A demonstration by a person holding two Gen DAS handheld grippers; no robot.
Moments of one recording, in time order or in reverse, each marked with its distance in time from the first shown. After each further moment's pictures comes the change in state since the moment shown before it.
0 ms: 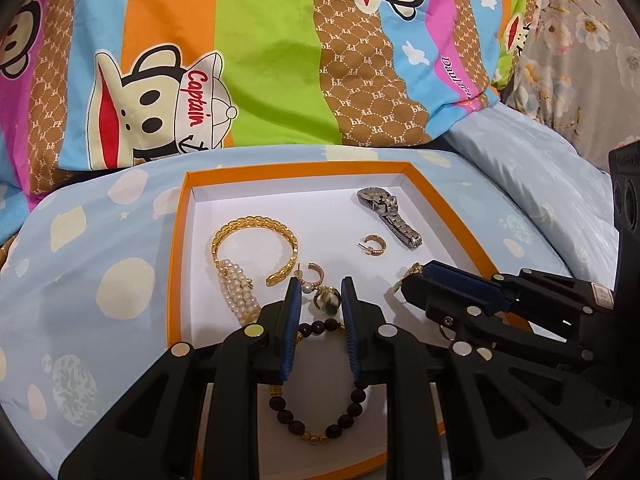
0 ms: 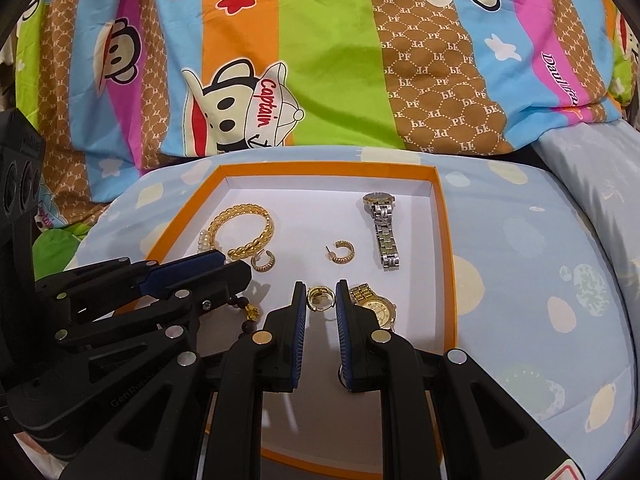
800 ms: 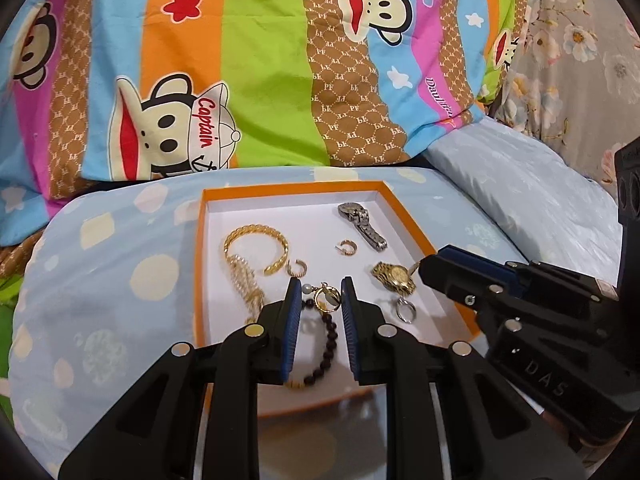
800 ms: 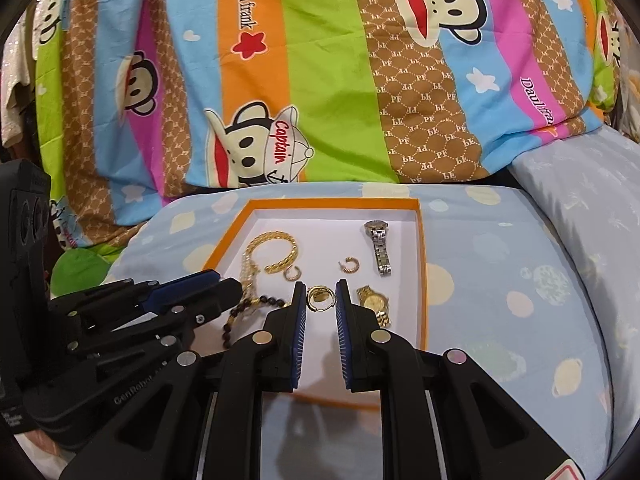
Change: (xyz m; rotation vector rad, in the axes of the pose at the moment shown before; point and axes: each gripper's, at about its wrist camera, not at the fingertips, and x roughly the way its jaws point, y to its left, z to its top) left arm -0.050 -0.014 -0.001 -0.003 -0.042 -0.001; right arm -0.056 0.004 0.004 0.036 -0.070 0.014
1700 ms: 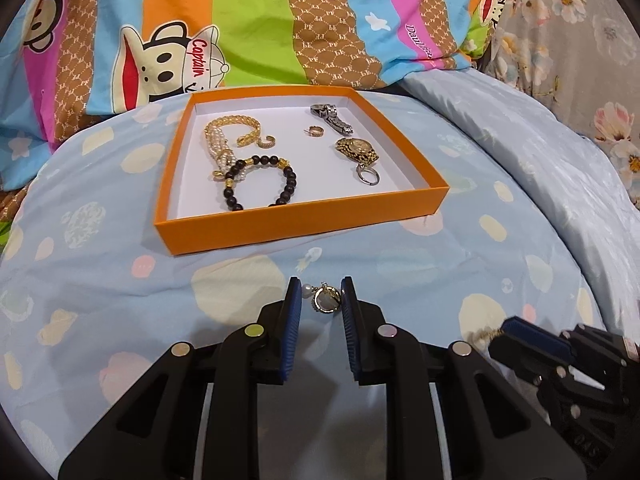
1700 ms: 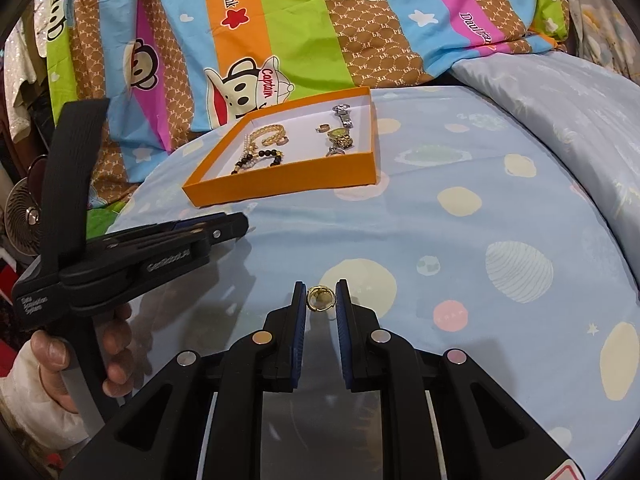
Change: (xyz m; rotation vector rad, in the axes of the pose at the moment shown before) left arm -0.037 -0.030 -0.094 0.007 0.114 -0.006; right arm -0.094 -0.008 -0.145 0.091 0.067 0.005
